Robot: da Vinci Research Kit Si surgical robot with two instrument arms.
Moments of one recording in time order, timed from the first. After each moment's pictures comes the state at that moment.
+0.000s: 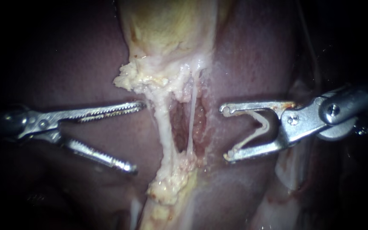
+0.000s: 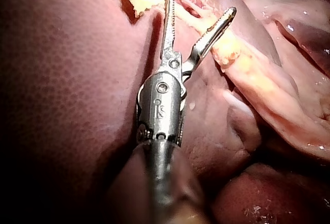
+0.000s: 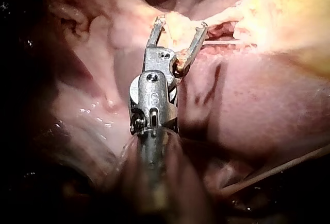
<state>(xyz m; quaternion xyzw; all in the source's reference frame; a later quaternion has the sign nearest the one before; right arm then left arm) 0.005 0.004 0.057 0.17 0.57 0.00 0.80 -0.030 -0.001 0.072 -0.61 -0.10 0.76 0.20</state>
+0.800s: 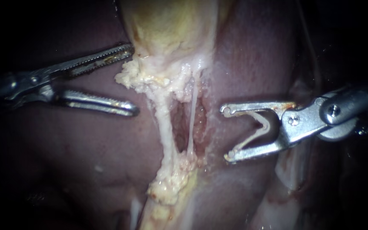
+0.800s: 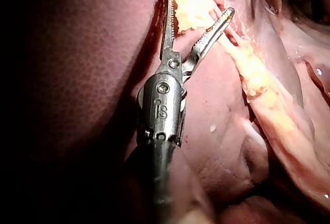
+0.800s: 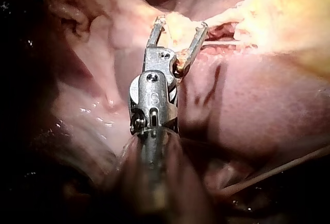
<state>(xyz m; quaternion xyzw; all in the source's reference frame) 0.005 0.004 0.057 0.17 0.57 0.00 0.80 -0.030 0.005 0.072 -0.55 -0.05 0.76 0.33</state>
